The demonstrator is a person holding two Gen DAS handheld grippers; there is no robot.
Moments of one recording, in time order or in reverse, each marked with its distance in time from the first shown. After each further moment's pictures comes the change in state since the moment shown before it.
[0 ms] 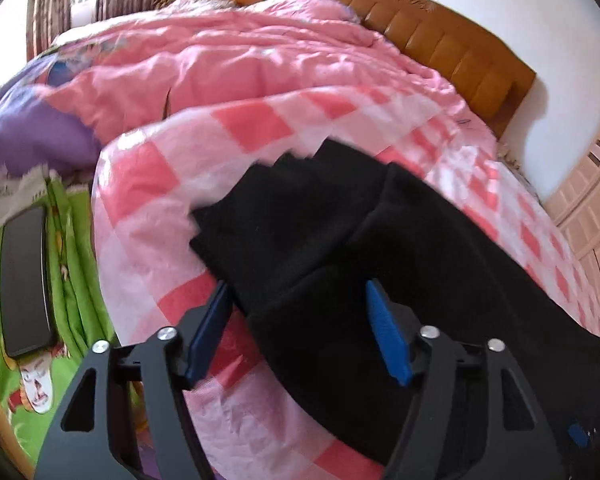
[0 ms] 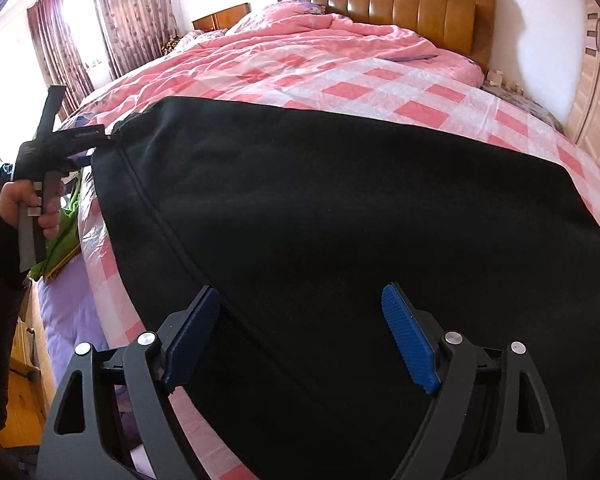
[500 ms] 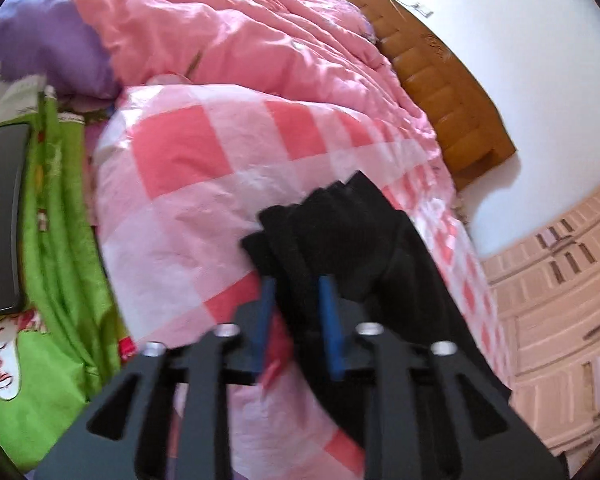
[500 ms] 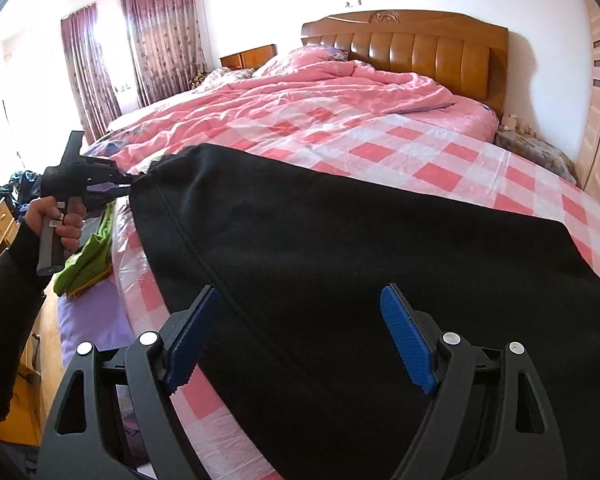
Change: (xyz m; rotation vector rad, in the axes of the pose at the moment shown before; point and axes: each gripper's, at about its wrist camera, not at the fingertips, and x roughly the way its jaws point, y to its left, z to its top) left arm -0.007 0.070 0.014 -0.288 0.027 -0.265; right arm -0.032 0.014 0.013 -0.049 -0.168 0.059
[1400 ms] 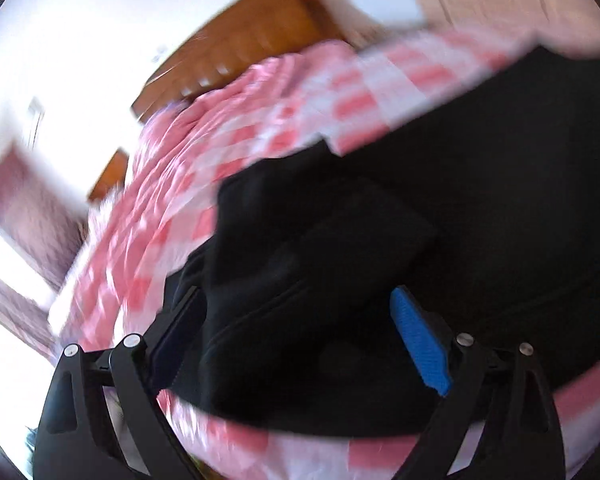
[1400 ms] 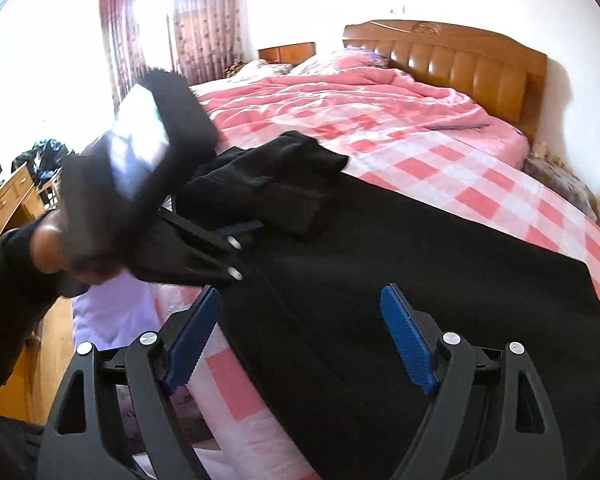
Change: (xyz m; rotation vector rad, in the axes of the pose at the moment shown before) left arm 0.048 -0.219 -0.208 1.373 -0.069 0.416; right arm -0.003 0.032 0.006 -0.117 -0.003 0.069
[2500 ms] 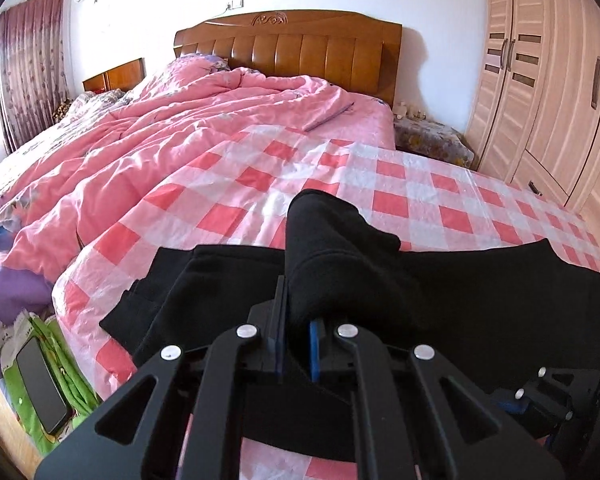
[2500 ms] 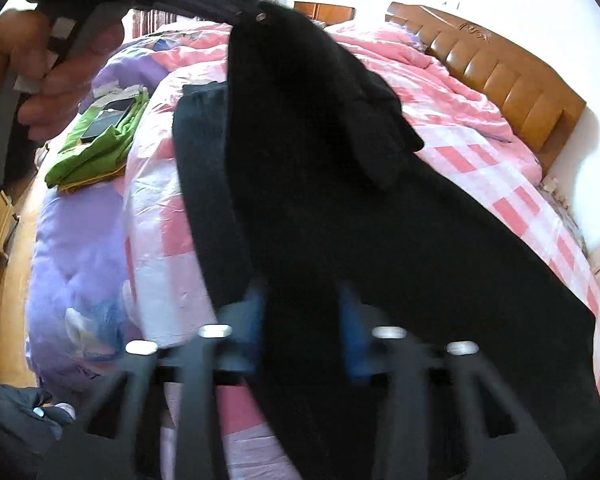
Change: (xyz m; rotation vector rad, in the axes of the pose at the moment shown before) left arm -0.031 0.122 0.002 -0.625 -0.066 -0.262; right arm 0.058 0.042 -0.006 -0.243 0.160 -0.069
